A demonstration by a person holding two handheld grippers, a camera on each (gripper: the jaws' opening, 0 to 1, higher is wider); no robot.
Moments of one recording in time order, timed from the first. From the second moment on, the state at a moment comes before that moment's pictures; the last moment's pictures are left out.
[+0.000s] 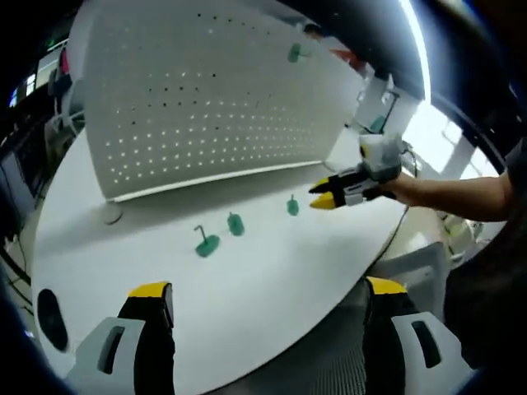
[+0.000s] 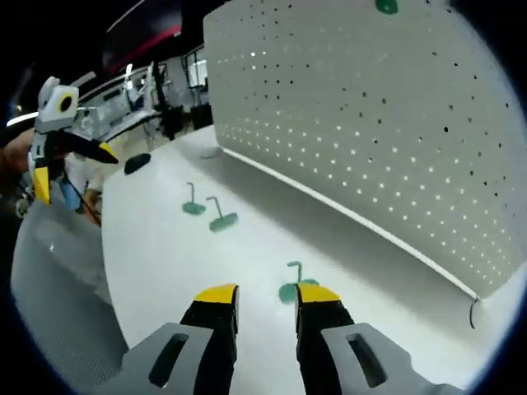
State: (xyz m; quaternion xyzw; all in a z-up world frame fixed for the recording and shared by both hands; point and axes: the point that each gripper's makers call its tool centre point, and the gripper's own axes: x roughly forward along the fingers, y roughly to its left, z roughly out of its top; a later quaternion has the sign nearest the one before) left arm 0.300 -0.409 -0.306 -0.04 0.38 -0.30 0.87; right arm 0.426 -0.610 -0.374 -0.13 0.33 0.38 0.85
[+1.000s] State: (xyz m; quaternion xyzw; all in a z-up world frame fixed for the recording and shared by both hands) left arm 0.307 -0.398 -0.317 -0.05 0.40 -0.29 0.87; right arm 0.462 -0.591 -0.415 -0.18 0.38 0.43 0.80
